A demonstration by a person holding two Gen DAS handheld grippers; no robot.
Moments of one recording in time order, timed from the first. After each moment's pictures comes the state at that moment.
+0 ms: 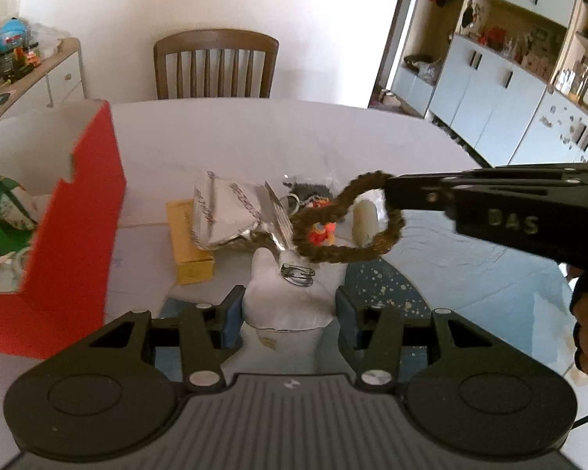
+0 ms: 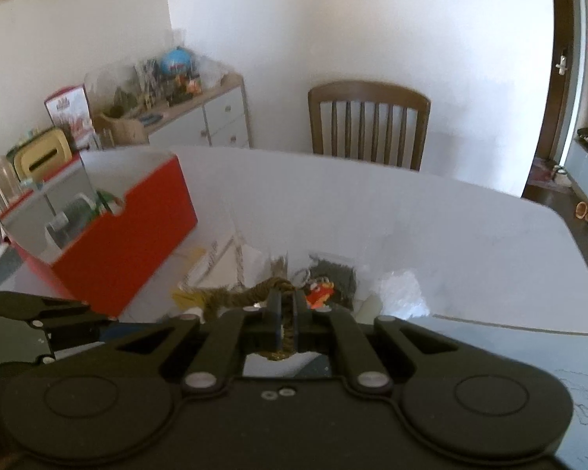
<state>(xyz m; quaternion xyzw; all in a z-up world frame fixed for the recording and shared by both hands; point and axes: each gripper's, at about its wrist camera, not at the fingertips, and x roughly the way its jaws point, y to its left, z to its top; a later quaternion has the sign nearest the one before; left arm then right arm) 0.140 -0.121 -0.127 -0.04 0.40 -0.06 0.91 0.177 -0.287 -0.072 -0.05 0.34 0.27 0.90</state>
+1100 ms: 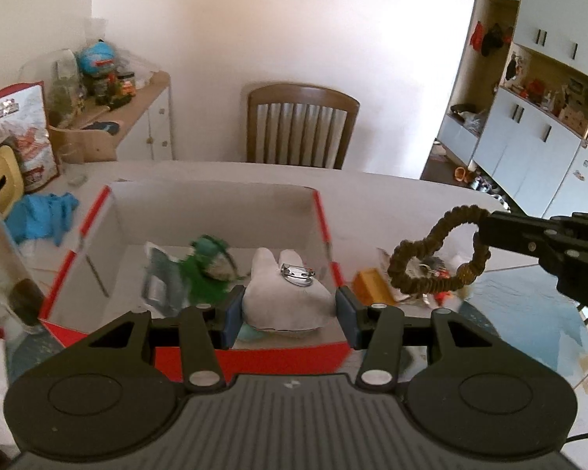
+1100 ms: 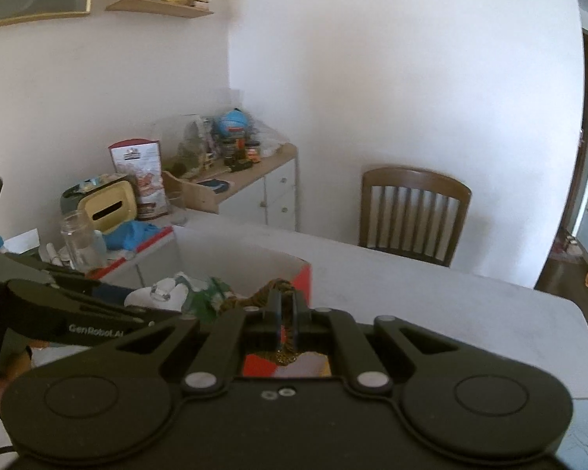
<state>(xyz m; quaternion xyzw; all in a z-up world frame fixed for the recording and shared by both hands) 0.087 0.061 -0.026 -0.05 0.35 0.01 0.94 0.098 -0.164 0.023 -0.06 0.24 0.31 0.92</state>
